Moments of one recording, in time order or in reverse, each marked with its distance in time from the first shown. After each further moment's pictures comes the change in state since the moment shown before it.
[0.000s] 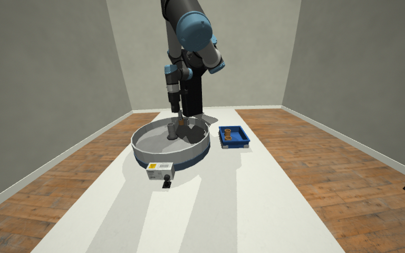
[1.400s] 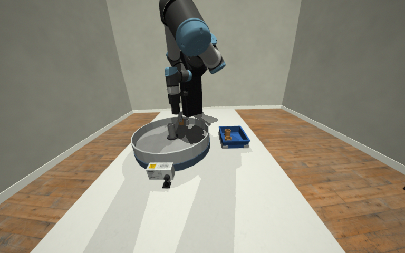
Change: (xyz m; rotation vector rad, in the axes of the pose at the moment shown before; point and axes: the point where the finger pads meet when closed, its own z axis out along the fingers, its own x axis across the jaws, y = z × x) arm 0.000 0.000 0.012 0.000 0.000 0.000
